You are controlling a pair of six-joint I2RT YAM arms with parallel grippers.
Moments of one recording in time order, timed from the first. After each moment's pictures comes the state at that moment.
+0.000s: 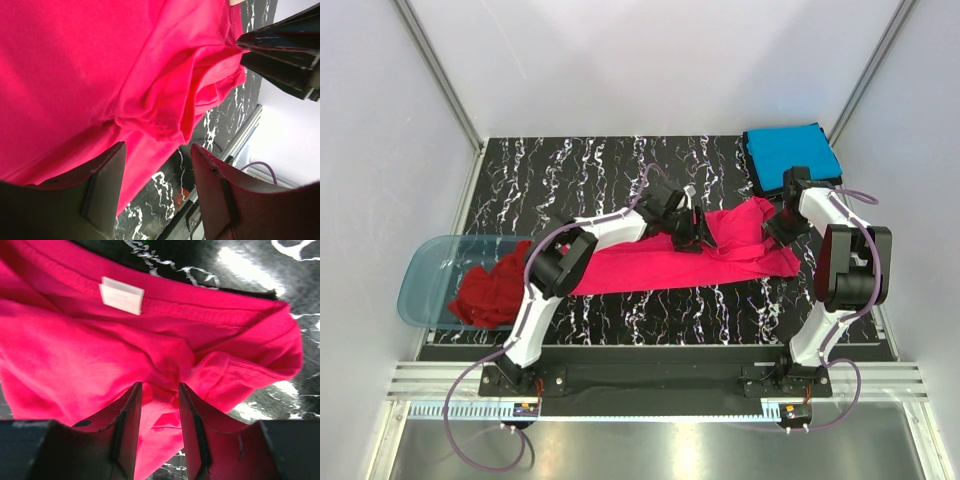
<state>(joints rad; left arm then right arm) -0.74 2.21 1.58 -0.12 0.50 -0.88 -0.07 1.80 1.26 -0.82 0.10 0.98</state>
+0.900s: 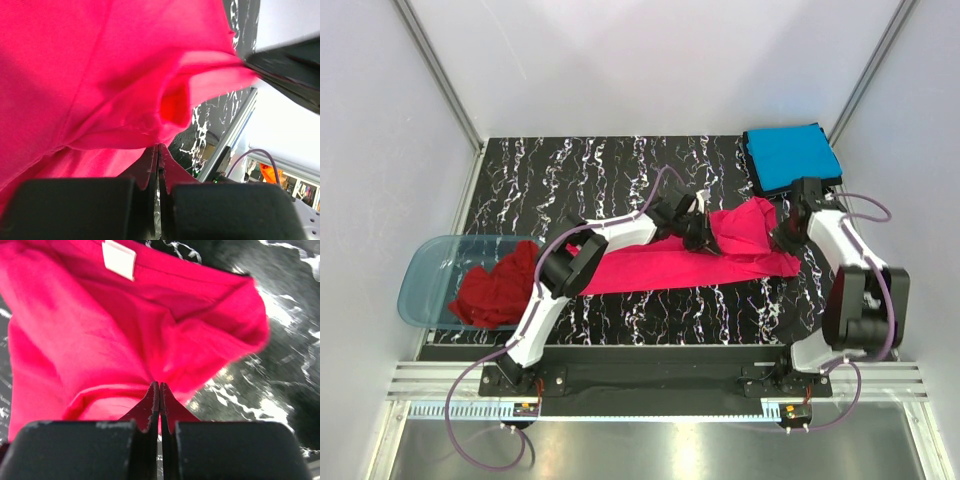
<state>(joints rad) -0.78 2.29 1.66 -0.08 0.56 -0.86 -0.07 1.56 1.08 -0.73 0.09 0.90</state>
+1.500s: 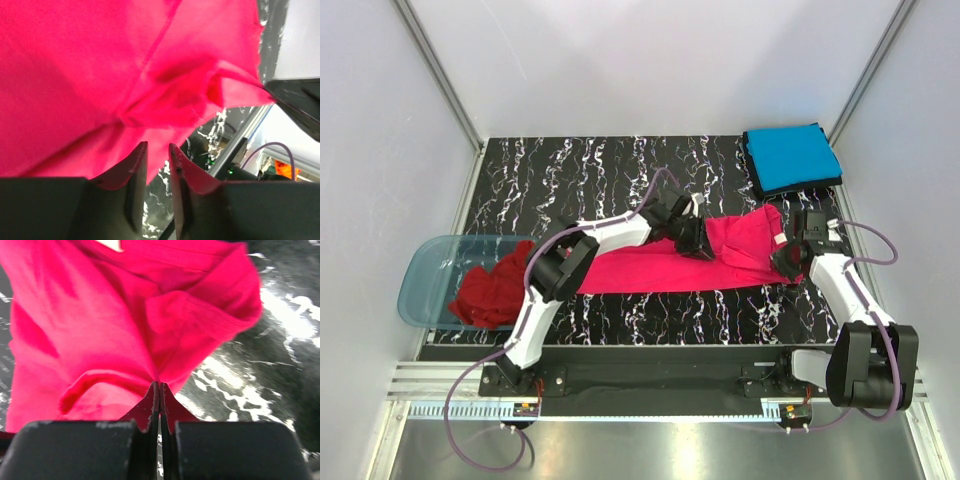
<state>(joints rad) -0.78 2.21 1.58 -0.17 0.52 -0.80 -0.06 1.21 0.75 -0.61 0.10 0.95</state>
